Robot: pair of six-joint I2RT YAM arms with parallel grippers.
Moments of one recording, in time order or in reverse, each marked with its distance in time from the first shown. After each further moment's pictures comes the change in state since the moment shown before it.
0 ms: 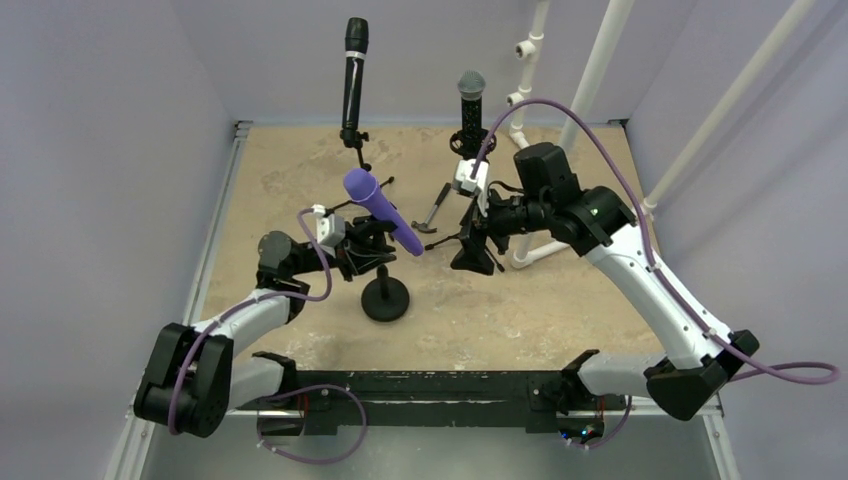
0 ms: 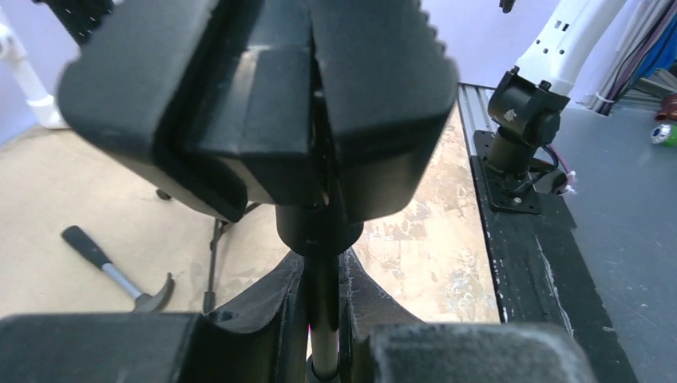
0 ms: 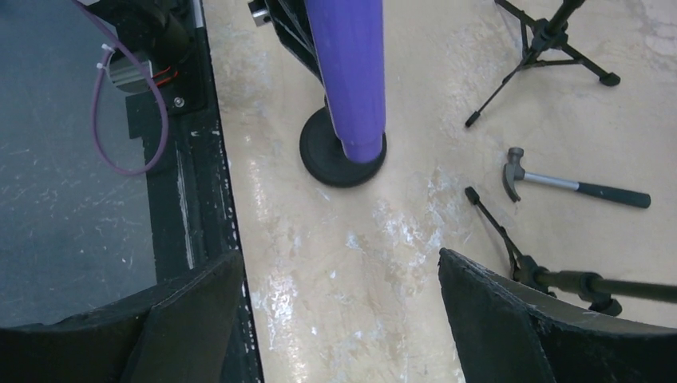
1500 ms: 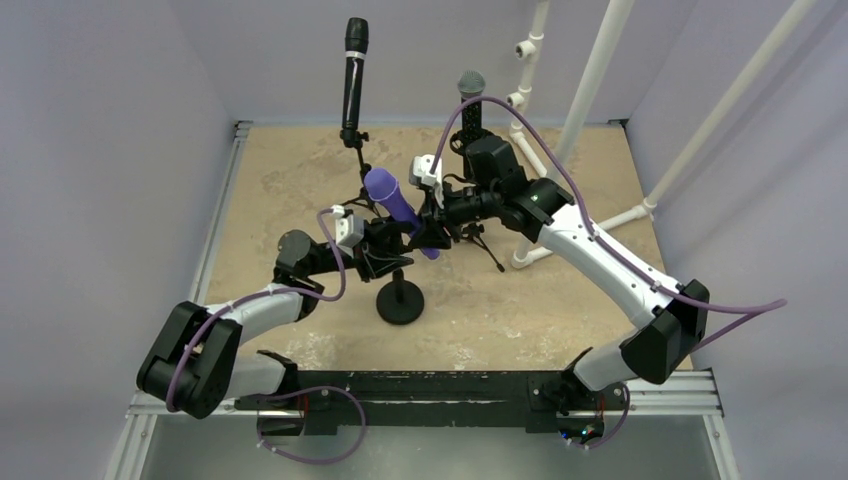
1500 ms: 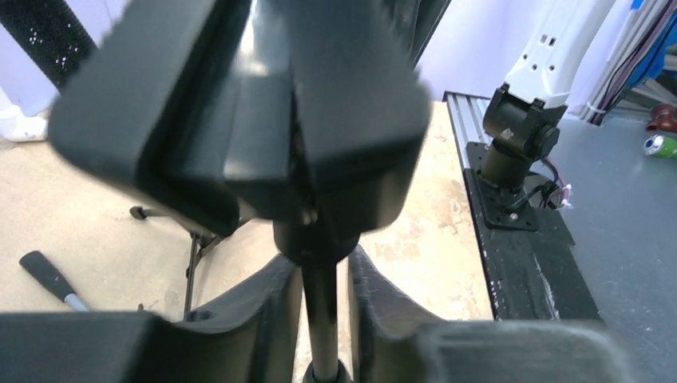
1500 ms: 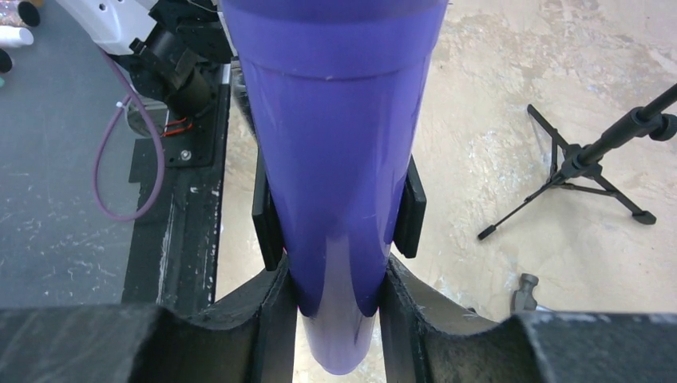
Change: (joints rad) left arm -0.155 0.118 0.031 0.039 -0.112 0.020; right arm 0.091 0.219 -0.009 0.343 -0.131 0.005
